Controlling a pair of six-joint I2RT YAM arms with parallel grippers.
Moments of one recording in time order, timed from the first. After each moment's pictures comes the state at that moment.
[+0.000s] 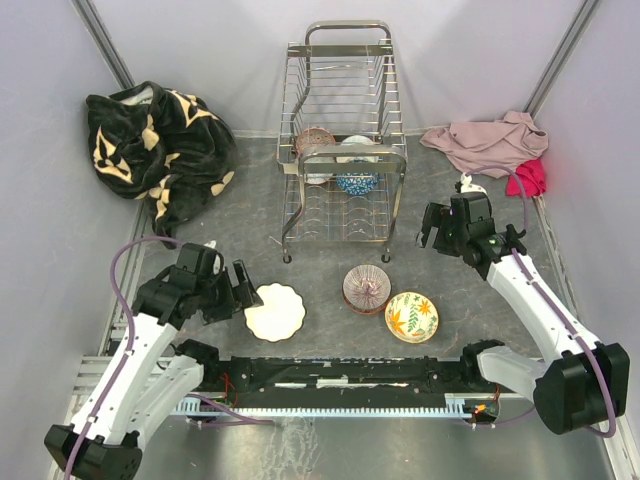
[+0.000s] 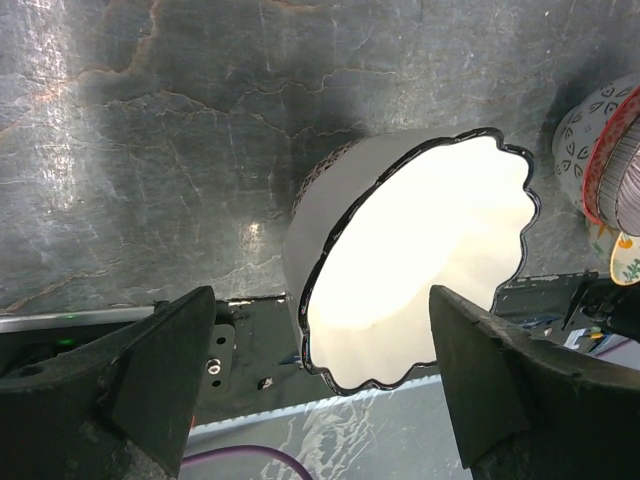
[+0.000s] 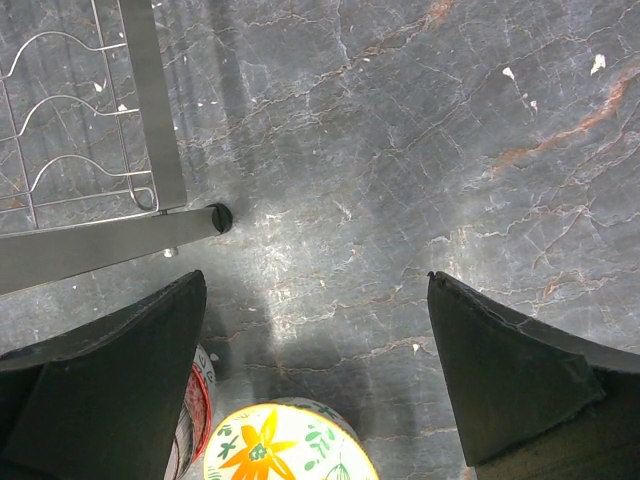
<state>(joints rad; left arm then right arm) -0.31 0.70 0.72 -1.08 0.16 -0.64 0.25 1.10 0.85 -0.56 0.13 0.45</state>
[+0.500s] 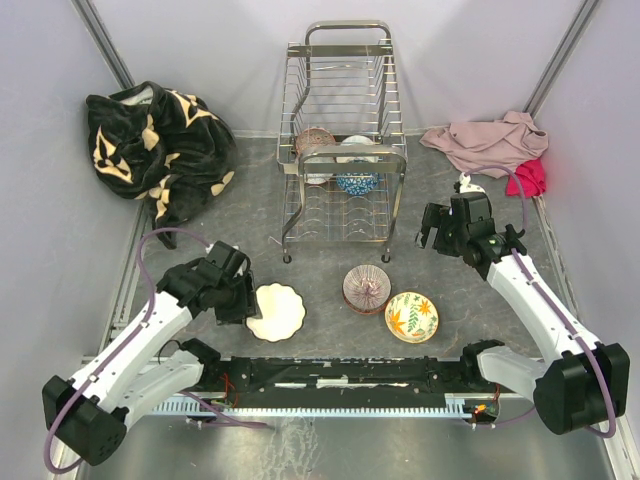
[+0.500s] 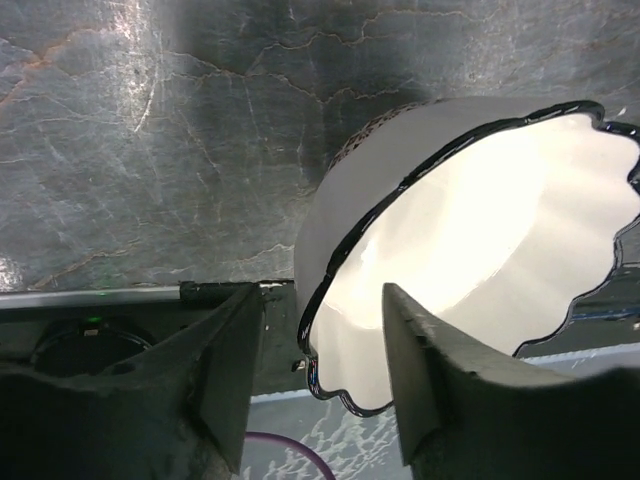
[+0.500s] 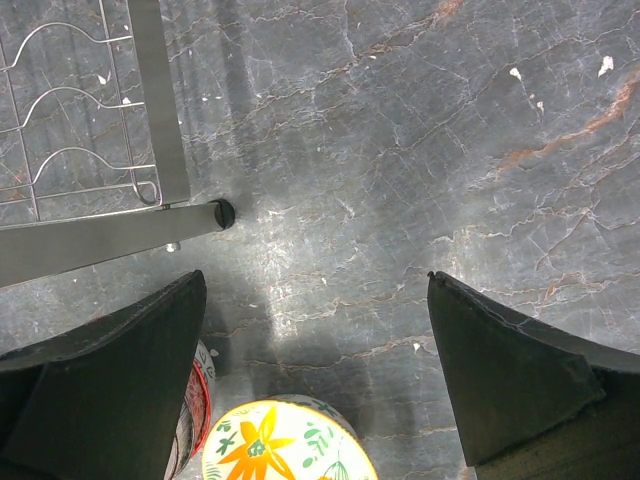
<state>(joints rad) -0.51 0.86 0.72 -1.09 0.03 -0.70 0.25 1.10 0.85 -0.56 0.11 0.43</state>
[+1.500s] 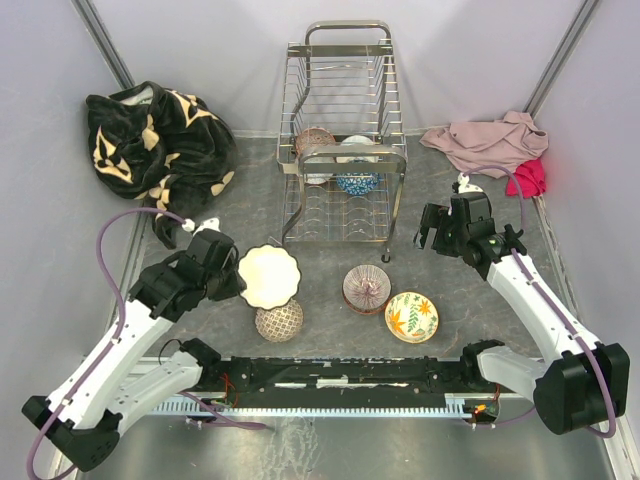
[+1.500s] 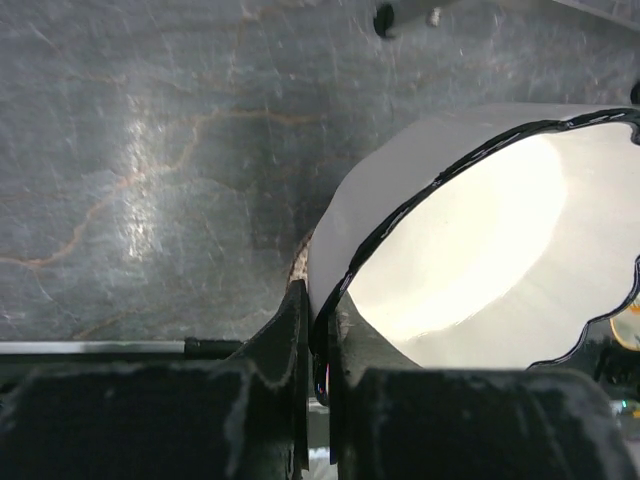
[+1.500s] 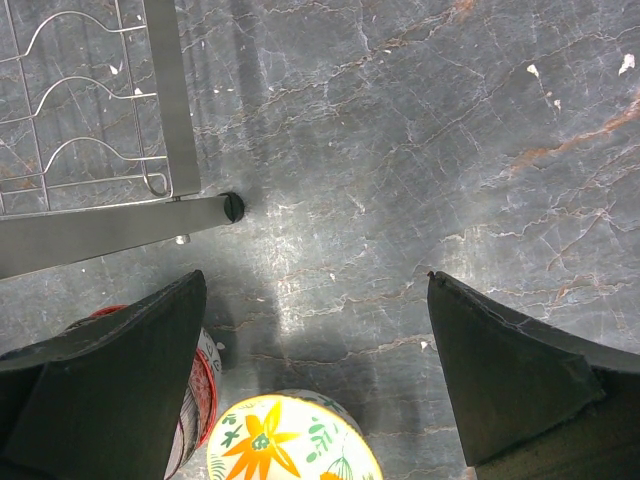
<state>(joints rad) -0.58 0.79 0.94 -1.11 -0.19 -0.77 0.25 1.10 0.85 -0.56 0.08 0.43</state>
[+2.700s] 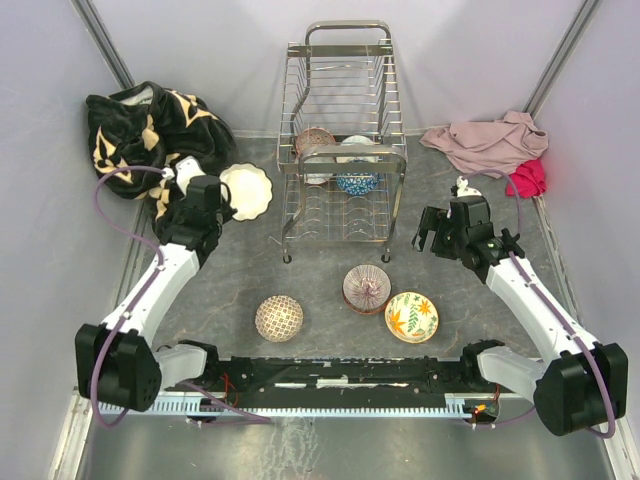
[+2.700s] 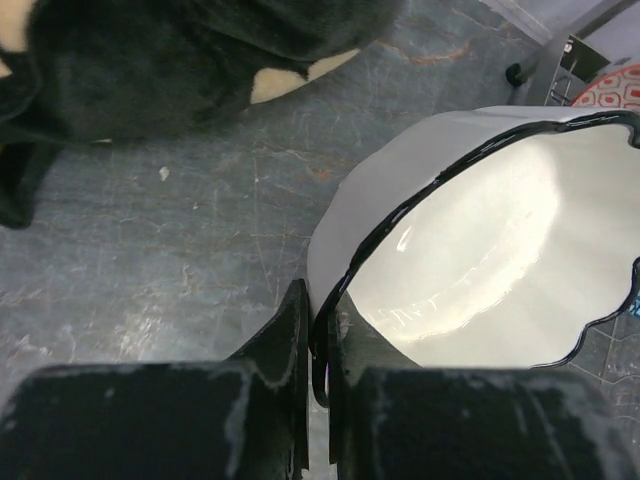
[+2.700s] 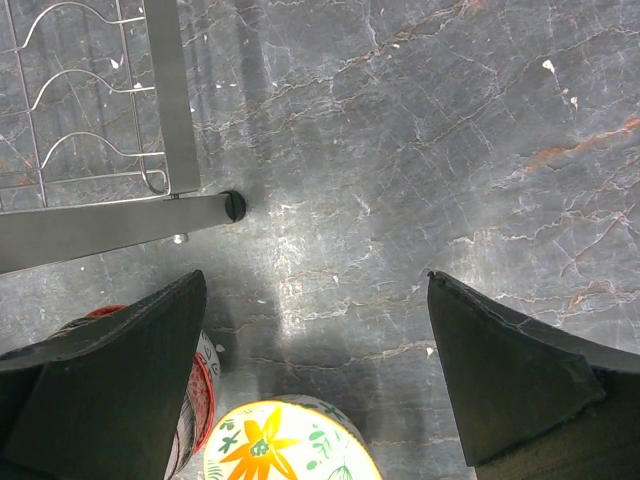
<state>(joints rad) -0.21 1.16 0.91 -0.29 -0.42 -0.60 0.25 1.09 0.80 -0.51 0.06 0.43</state>
